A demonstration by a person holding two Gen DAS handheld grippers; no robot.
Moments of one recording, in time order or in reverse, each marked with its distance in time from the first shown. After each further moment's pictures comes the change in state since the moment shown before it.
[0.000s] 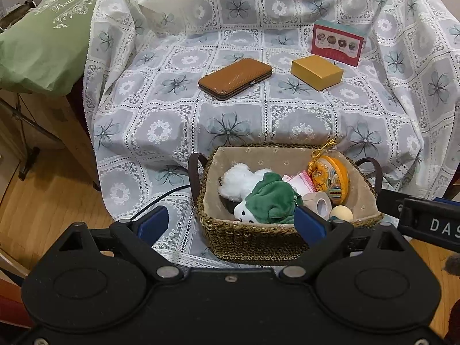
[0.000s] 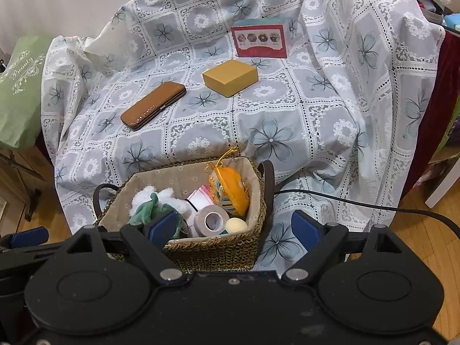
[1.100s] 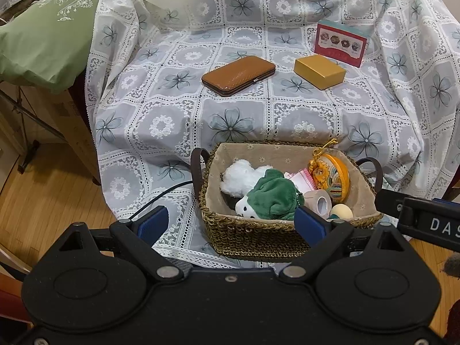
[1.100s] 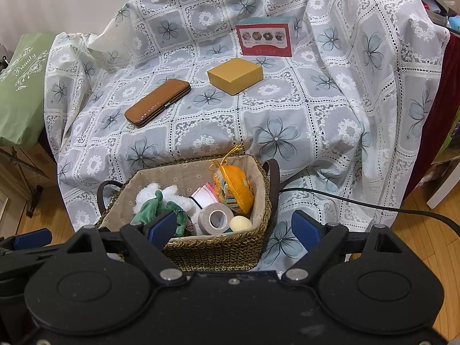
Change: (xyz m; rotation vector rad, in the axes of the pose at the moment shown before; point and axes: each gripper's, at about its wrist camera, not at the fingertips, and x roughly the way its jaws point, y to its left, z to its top) left arm -0.001 0.003 -0.003 -0.026 0.009 -0.003; right arm 0.000 0.005 0.000 -0.012 0.010 0.010
